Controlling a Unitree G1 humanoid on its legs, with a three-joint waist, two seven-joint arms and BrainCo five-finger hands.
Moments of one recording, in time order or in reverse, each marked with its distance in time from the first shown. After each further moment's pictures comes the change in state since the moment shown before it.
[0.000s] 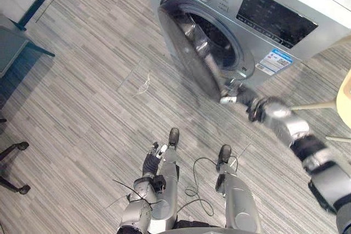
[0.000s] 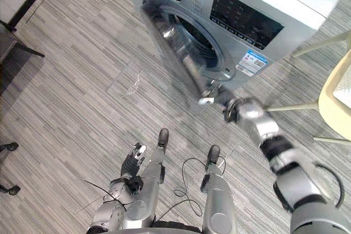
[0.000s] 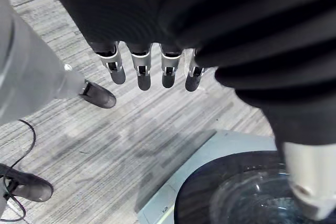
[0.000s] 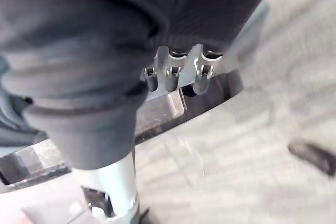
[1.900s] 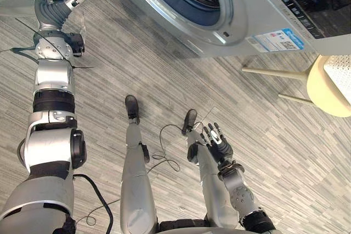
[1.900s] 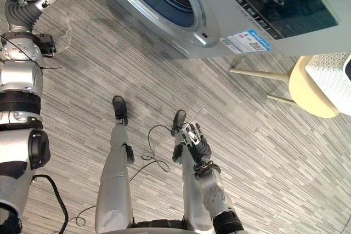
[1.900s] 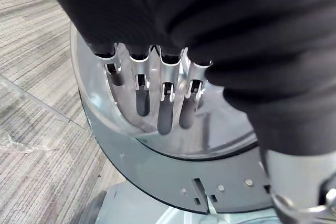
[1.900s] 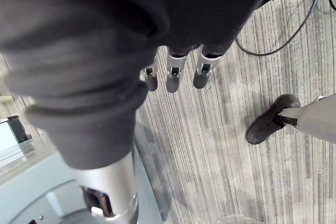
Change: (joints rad) left arm -1.115 0.651 0.261 0.321 0.371 0.104 0.124; right arm 0.590 0.591 -0.405 -0.150 0.133 -0.193 -0.098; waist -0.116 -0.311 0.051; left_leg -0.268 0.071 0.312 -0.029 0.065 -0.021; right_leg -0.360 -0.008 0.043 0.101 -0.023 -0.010
